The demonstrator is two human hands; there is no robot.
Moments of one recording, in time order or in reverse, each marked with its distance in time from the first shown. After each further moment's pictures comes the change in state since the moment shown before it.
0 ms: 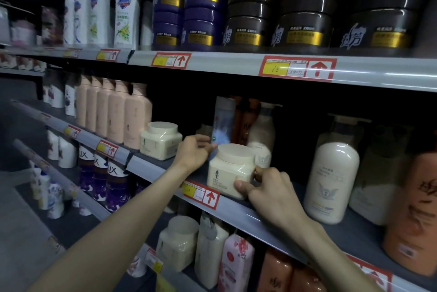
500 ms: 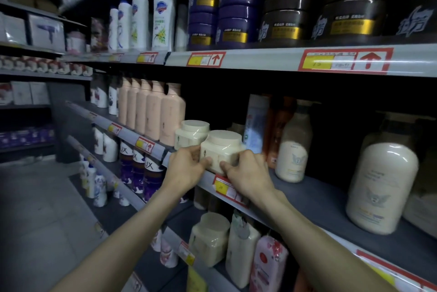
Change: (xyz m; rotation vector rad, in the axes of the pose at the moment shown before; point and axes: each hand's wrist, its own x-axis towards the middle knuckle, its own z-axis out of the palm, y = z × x) left_hand -0.064 -0.029 -0.081 0.182 0.125 0.051; right_hand 0.044 -0.072 0.078 0.026 -0.083 -0.059
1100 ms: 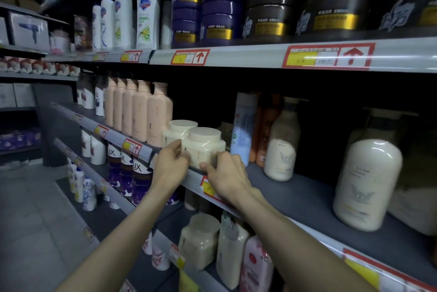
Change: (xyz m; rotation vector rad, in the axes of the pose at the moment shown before) left_hand 0.005 0.001 0.003 -0.088 0.055 -0.117; right_hand 0.000 -0.014 0.007 0.021 -0.080 -0.014
